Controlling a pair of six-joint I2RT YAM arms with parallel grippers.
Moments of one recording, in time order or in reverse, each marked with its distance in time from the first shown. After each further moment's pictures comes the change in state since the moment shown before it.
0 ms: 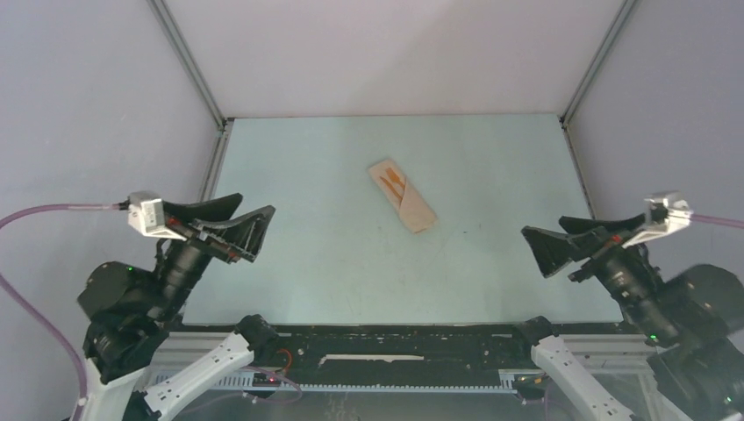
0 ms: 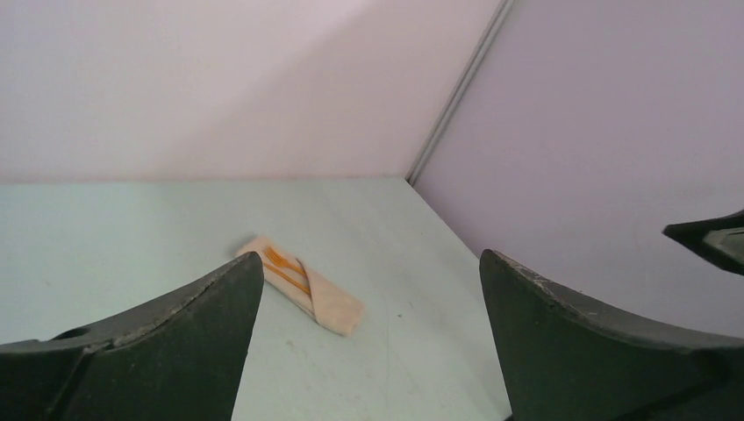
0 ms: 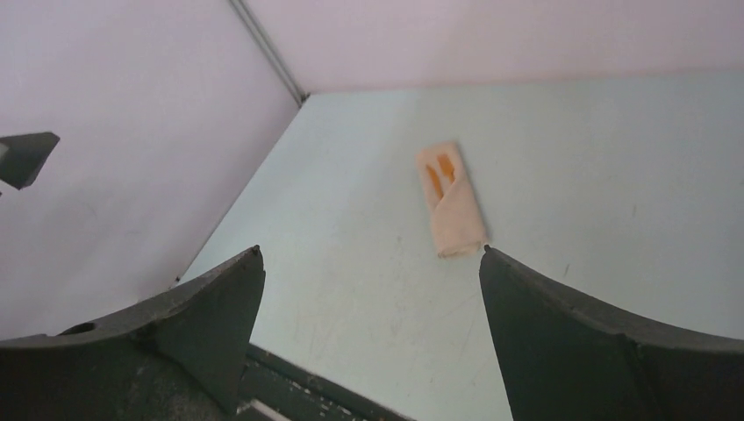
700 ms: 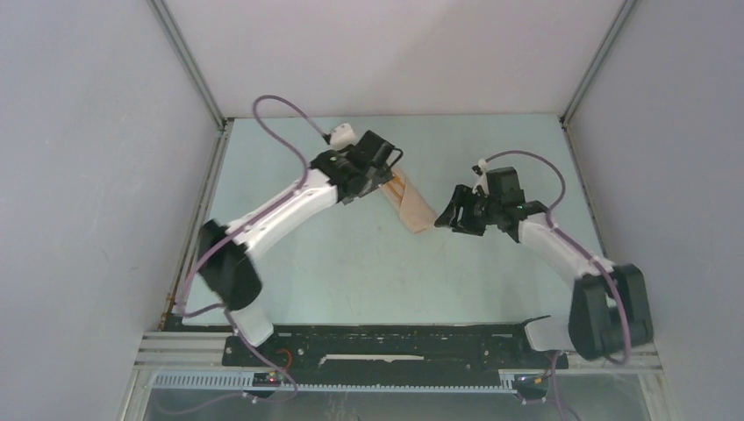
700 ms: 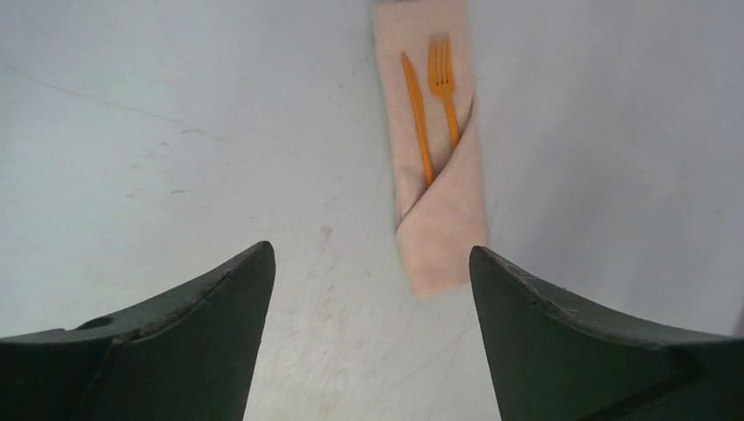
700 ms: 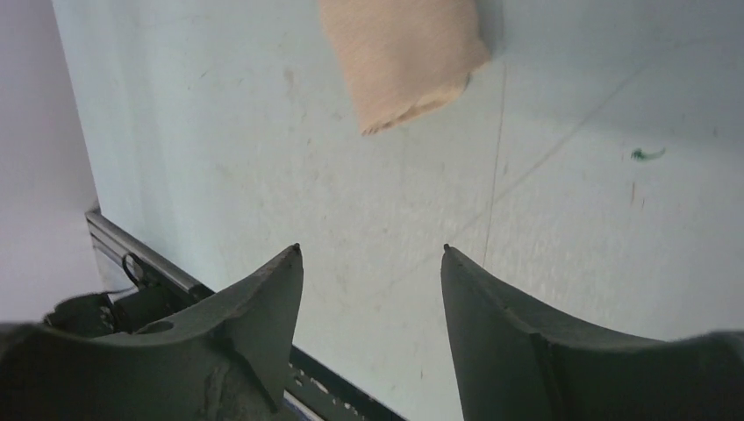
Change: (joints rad) left arm 0.000 1.378 0.501 -0.340 -0.295 -0.746; right arm -0.108 0.874 -0.623 0.682 -0.343 0.143
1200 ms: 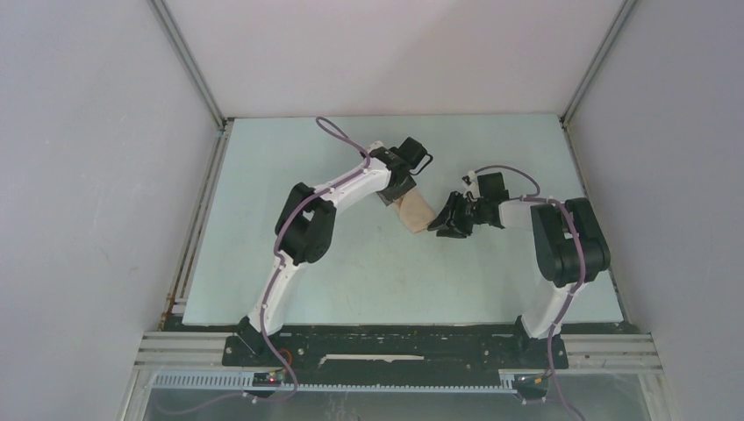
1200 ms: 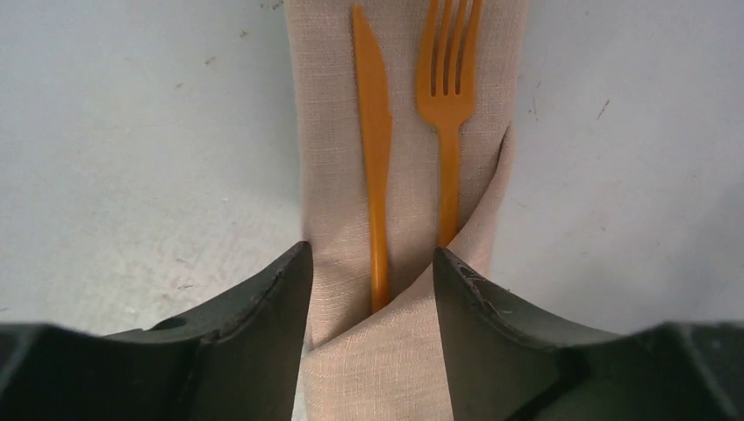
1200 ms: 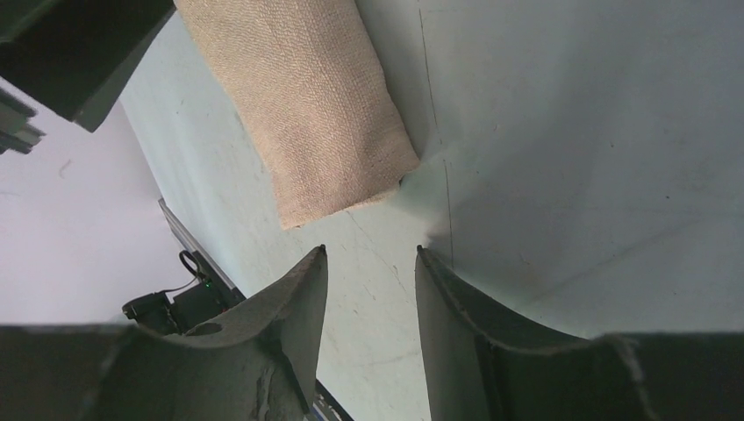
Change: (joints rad) left arm 0.027 0.531 0.338 0.019 0.132 -0.151; right arm -0.061 0.391 0.023 0.261 -0.222 0.071
